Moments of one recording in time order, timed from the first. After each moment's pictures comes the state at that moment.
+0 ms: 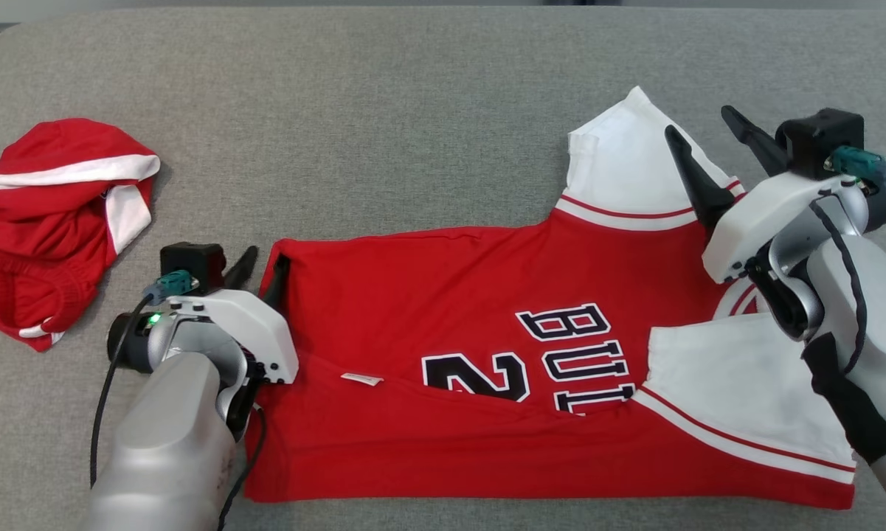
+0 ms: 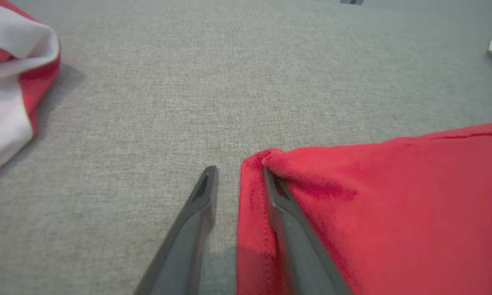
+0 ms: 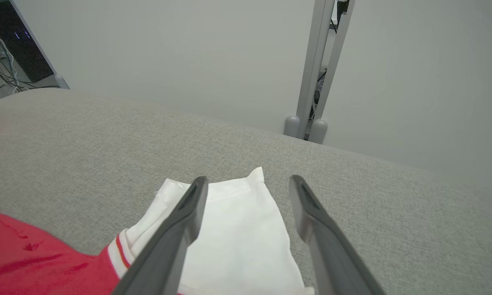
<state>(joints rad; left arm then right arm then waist) -0.70 0.07 -0.23 1.06 -0.33 -0.12 -0.17 -0.82 -0.30 0.50 0.70 0.48 0.13 -0.11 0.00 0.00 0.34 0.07</state>
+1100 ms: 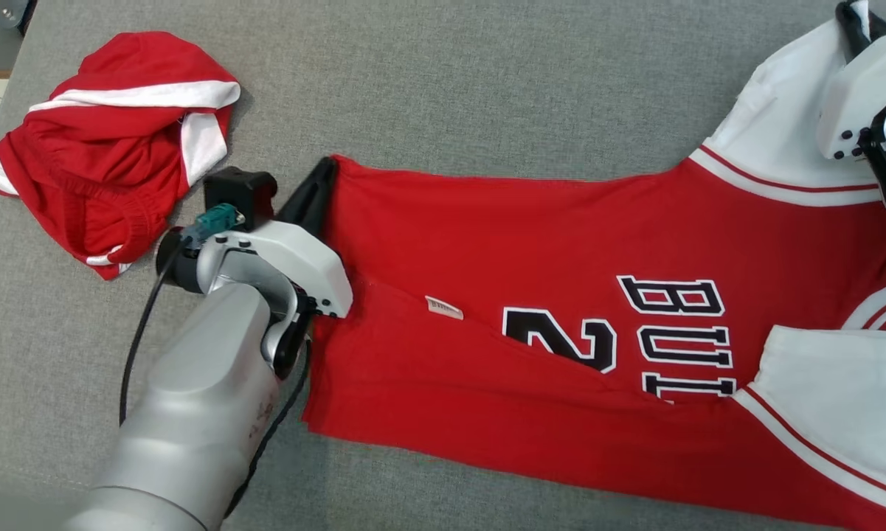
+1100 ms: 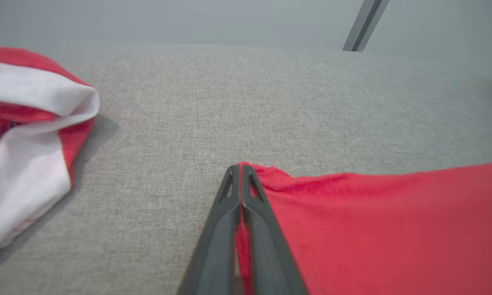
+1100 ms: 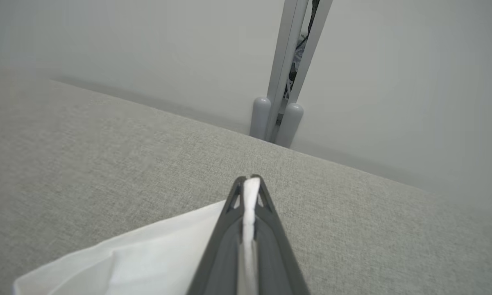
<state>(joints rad) -0.82 0.05 -0.54 0.96 -0.57 -0.05 -0.26 -1.24 -0.30 0.46 1.25 0.33 0.13 -0.09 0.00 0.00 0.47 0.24</state>
